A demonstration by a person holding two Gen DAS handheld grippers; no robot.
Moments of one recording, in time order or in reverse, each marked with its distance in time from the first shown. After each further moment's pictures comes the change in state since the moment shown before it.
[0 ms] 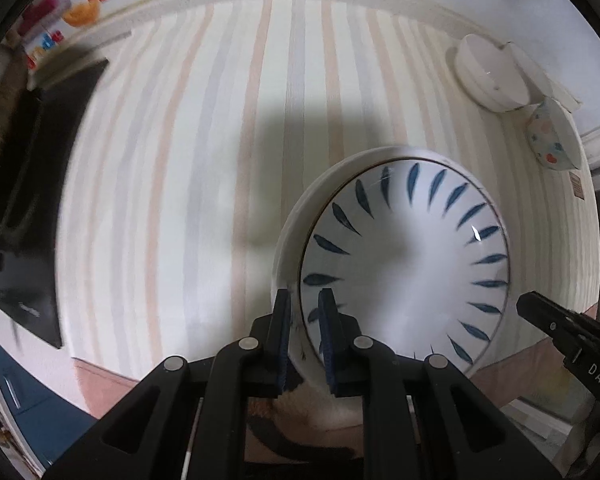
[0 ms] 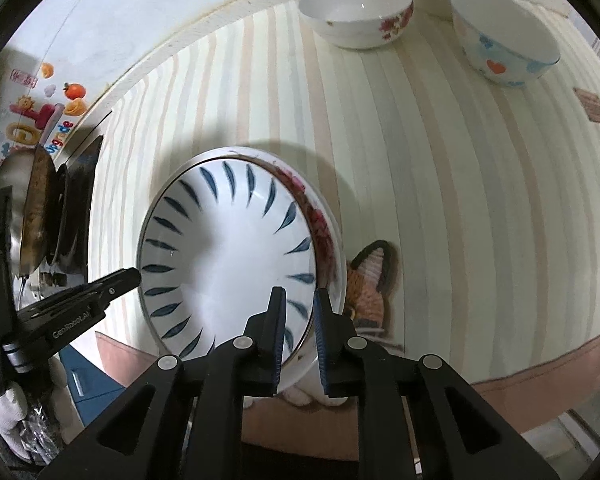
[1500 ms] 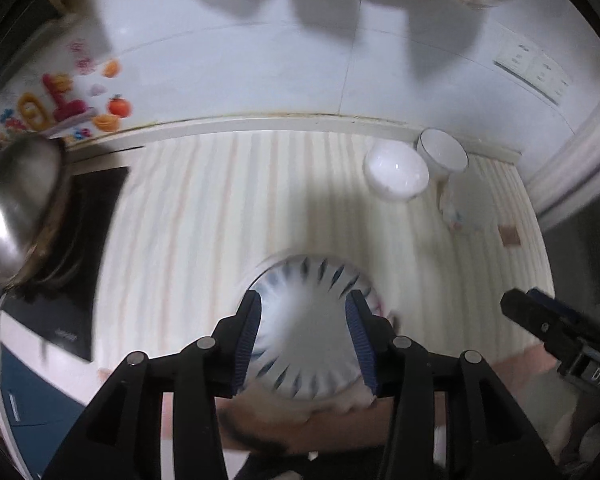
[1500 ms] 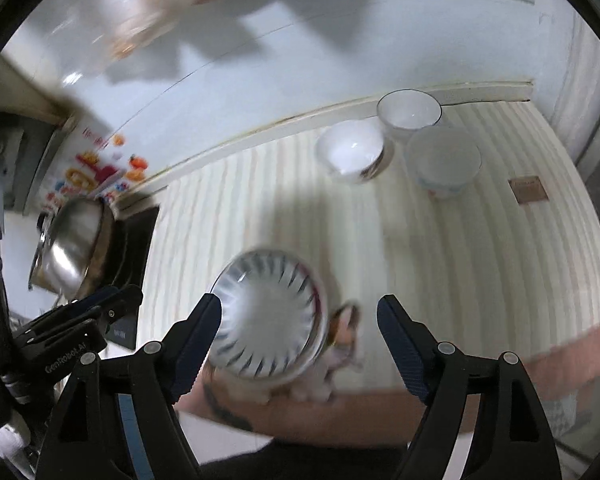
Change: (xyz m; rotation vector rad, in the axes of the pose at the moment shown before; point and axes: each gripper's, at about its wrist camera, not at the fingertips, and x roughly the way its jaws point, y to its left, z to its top) left arm -0.131 -0.087 0.030 0.011 -0.257 -0.017; right arm -0.151 -0.034 0.027 -0.010 -0.254 0.092
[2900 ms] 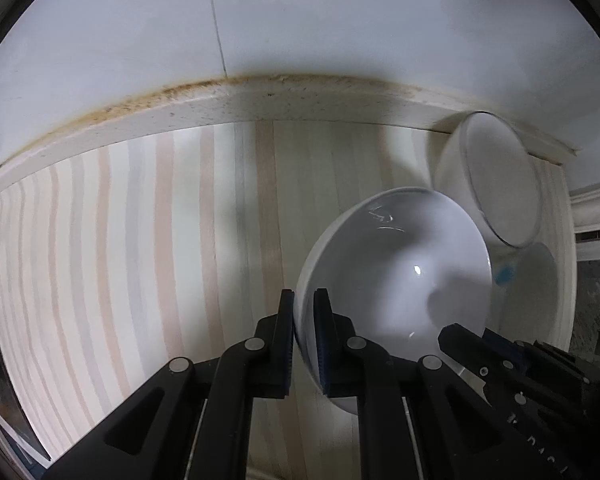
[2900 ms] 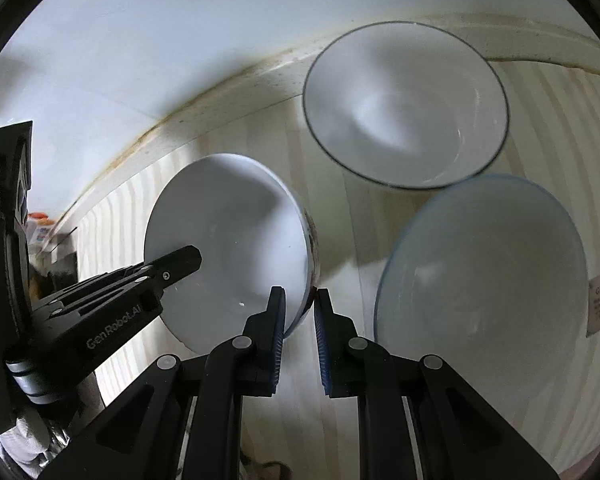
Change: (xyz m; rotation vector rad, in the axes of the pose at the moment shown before) left arm 0.231 -0.082 0.123 0.069 0.280 -0.083; right arm 0.220 -0.088 0.151 0.086 0.258 -0.036
